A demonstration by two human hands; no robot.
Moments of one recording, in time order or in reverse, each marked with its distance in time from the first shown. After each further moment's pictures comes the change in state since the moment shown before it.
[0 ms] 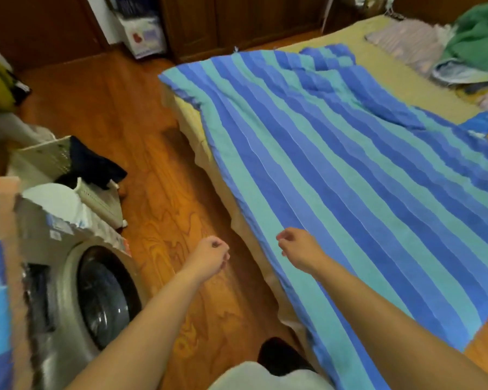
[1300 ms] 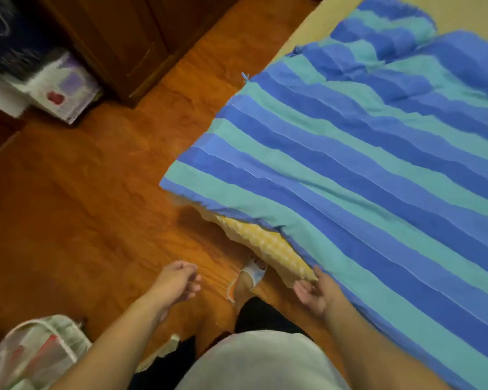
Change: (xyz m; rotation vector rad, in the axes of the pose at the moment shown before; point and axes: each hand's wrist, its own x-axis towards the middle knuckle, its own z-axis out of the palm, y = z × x) left_hand 0.769 0.350 -0.514 0.258 -0.178 -0.277; right_hand 0.692 -0.455 0.102 1.922 0.322 1.036
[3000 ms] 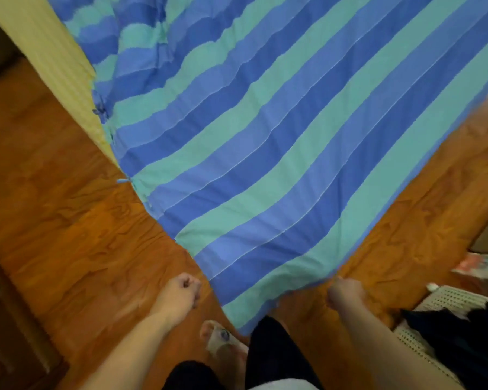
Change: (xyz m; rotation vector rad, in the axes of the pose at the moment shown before) left_hand 0.381 0.409 -0.095 1.468 -0.571 0.550; right_hand 0.075 0.142 0.379 0.274 0.716 0.026
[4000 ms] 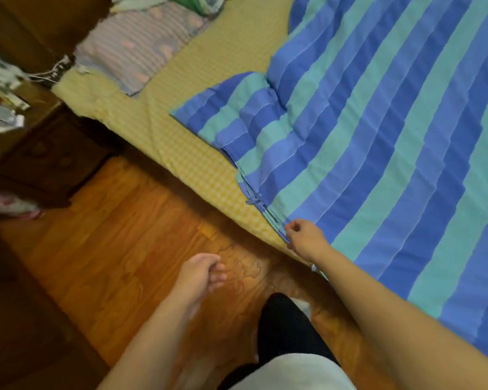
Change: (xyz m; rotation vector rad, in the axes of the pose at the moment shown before) left_hand 0.153 0.056 -0.570 -0.430 -0.065 0.122; right_hand -0.327 -0.457 0.403 -0.053 -0.099 -0.624
